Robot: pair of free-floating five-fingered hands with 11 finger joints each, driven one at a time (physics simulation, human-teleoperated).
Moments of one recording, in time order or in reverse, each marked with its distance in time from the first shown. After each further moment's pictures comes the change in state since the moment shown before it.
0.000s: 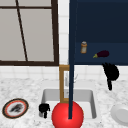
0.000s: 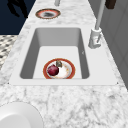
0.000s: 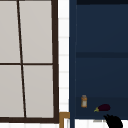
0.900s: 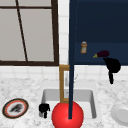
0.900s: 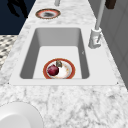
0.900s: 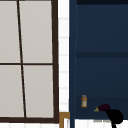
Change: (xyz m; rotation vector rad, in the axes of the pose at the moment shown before) left hand 0.000 0.000 0.000 0.000 0.000 0.000; right hand -0.012 -0.028 -0.033 0.044 0.002 -0.020
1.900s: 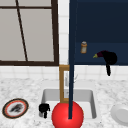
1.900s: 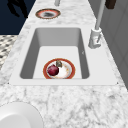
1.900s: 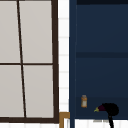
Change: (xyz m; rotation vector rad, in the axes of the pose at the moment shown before) left hand 0.000 0.000 0.000 0.000 0.000 0.000; right hand -0.001 0.000 -0.081 0.000 0.000 -0.006
